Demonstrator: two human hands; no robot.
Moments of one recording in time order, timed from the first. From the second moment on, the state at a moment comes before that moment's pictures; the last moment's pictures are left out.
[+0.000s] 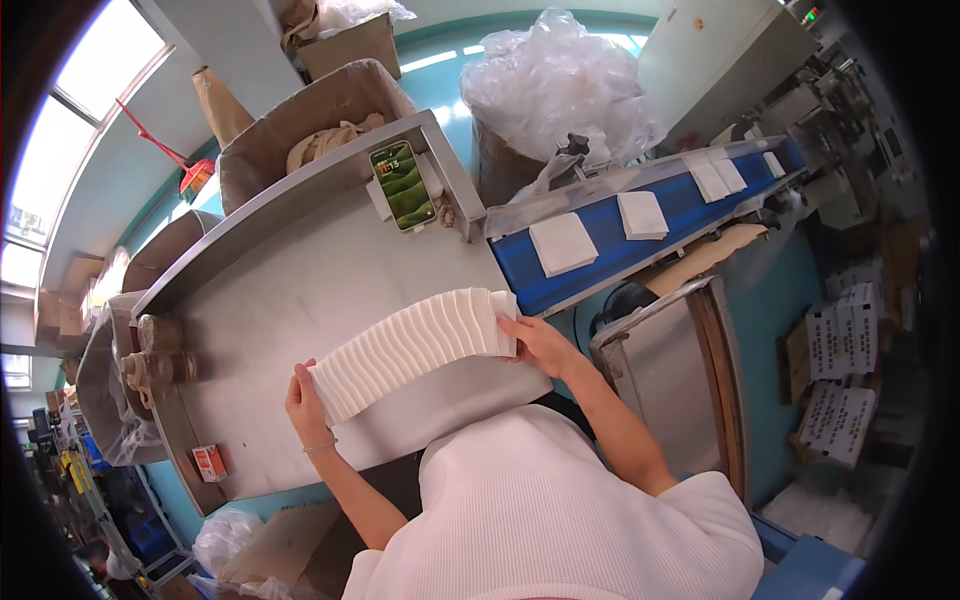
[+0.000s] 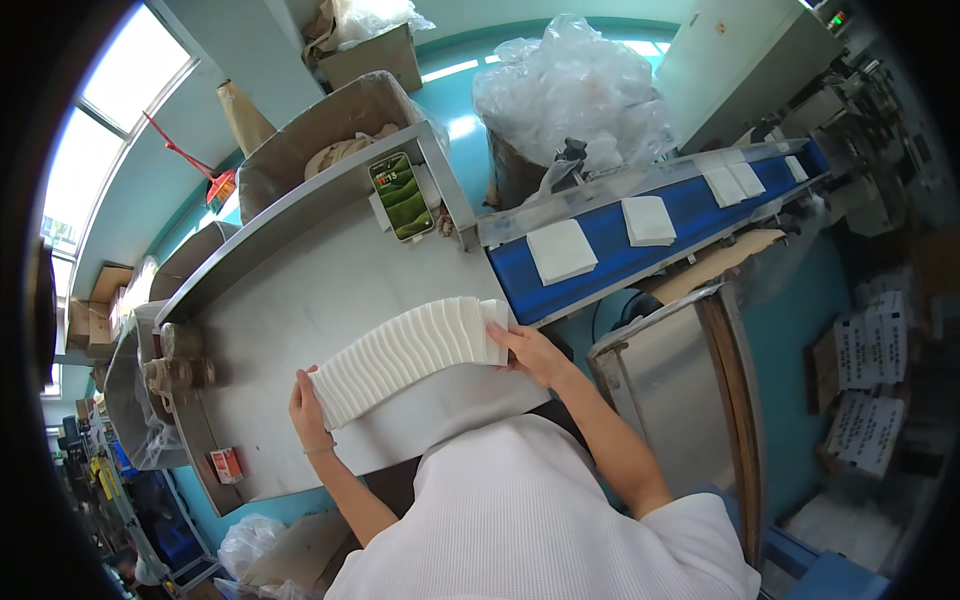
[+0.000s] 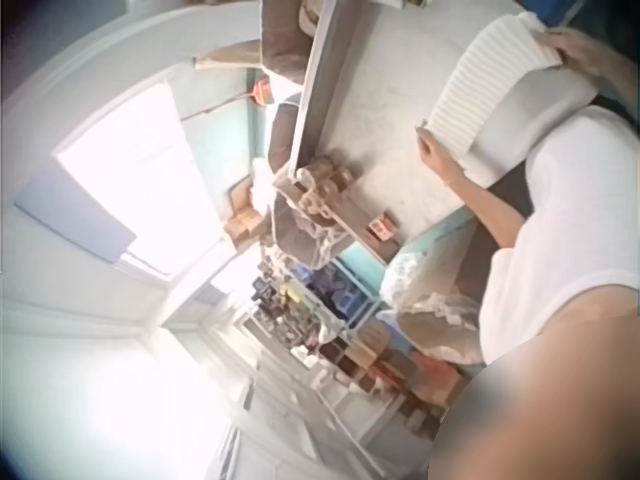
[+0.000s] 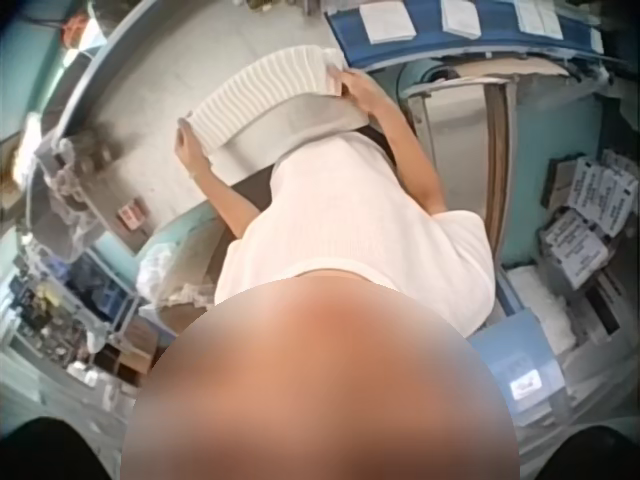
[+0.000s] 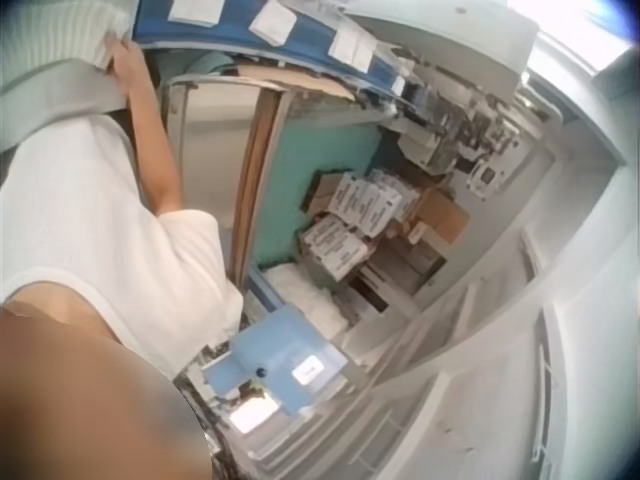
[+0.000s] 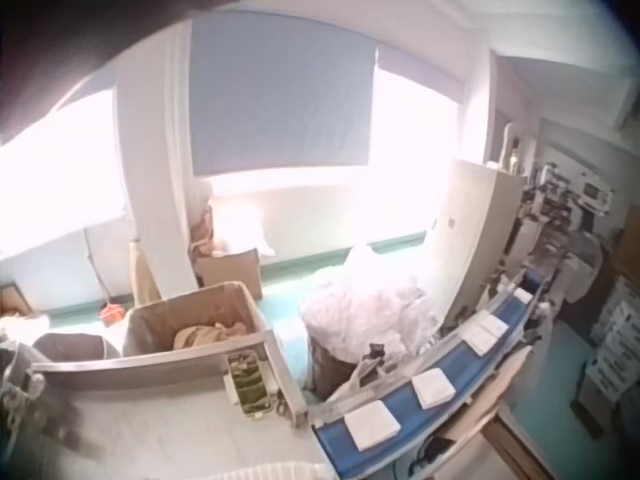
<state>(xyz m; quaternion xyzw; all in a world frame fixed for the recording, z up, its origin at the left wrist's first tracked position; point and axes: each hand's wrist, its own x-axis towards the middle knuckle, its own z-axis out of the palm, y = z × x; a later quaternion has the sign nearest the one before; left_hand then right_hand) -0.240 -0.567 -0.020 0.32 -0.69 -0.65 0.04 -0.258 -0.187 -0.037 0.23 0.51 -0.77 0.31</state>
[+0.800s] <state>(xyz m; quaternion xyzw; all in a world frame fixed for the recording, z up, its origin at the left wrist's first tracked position) -0.246 -0.544 -0.020 0.27 -0.74 -0.62 0.06 -0.262 -0.186 -0.033 0.30 0.46 -0.83 0.13</state>
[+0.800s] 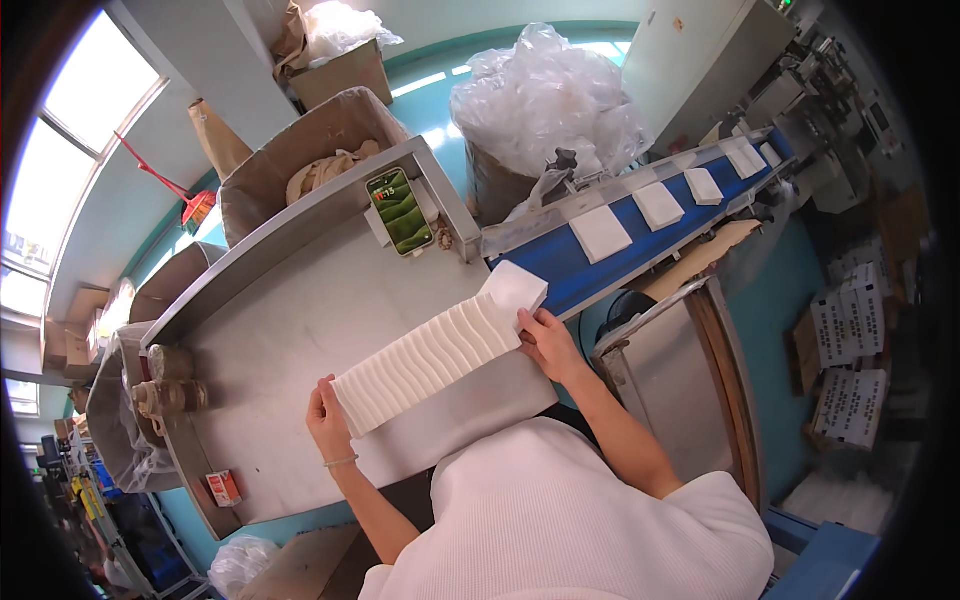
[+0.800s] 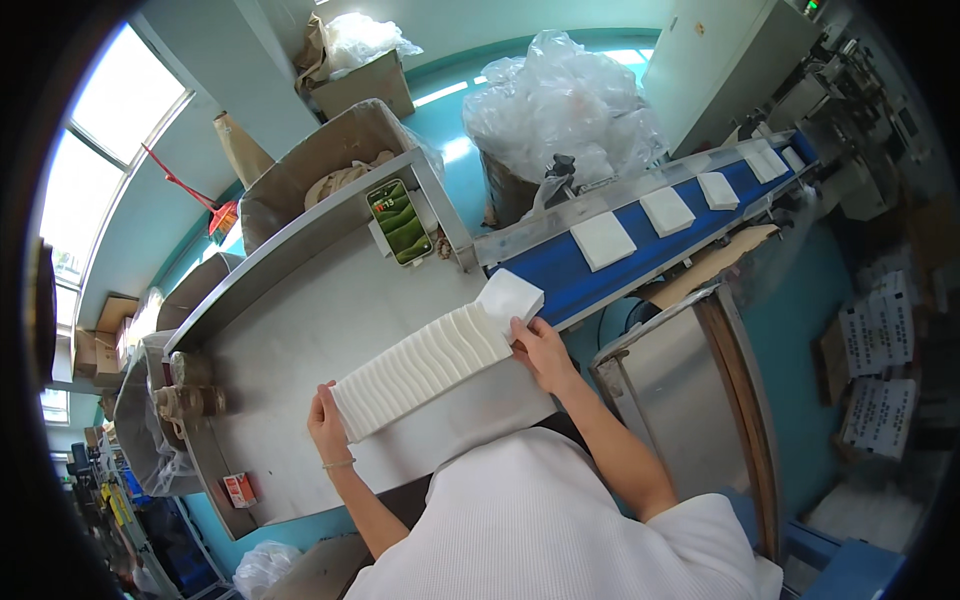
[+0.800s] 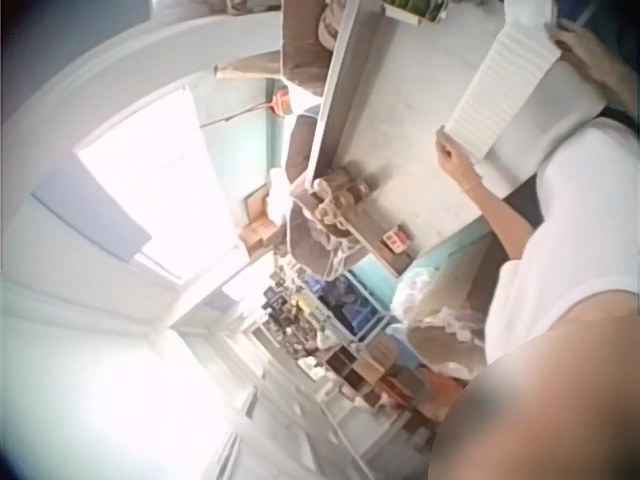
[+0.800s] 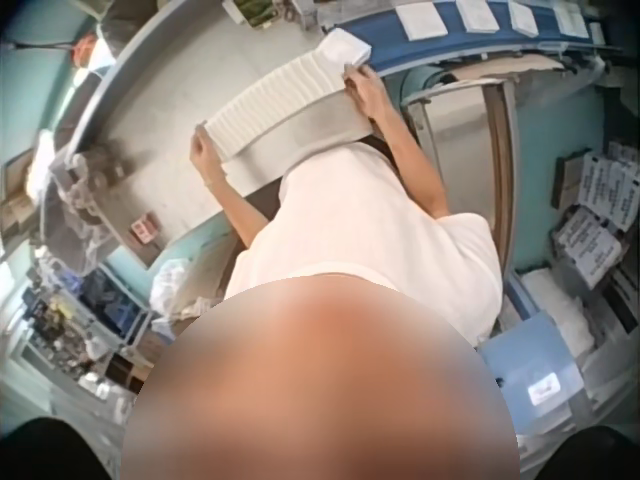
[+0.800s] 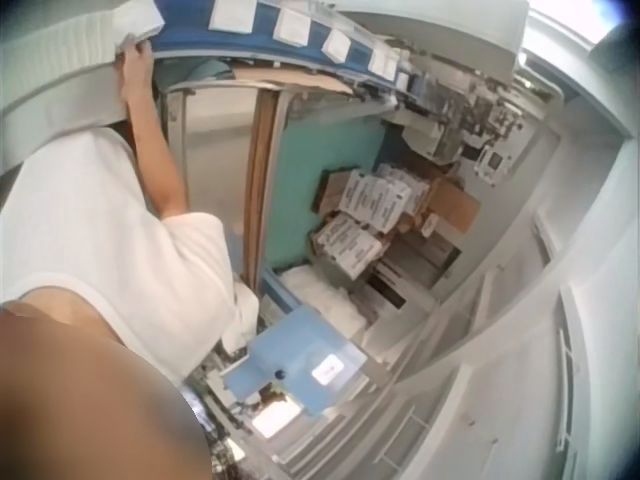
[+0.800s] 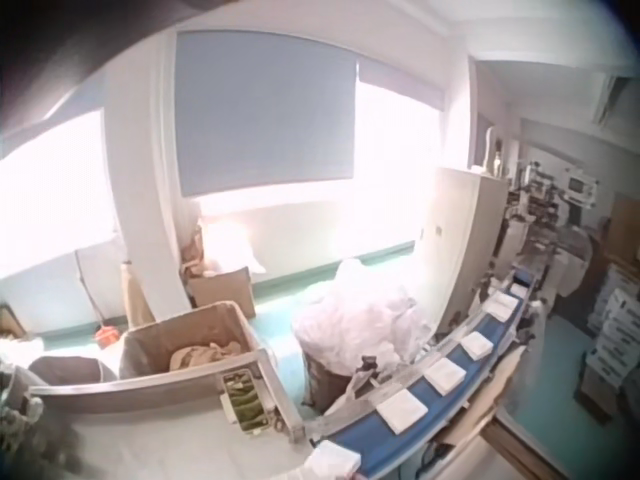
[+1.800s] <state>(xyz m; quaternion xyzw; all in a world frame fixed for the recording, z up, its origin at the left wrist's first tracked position) -0.247 -0.498 0.008 0.18 -0.90 -0.40 0.08 -0.263 -0.214 -0.032 0.10 0.71 -0.68 0.15</state>
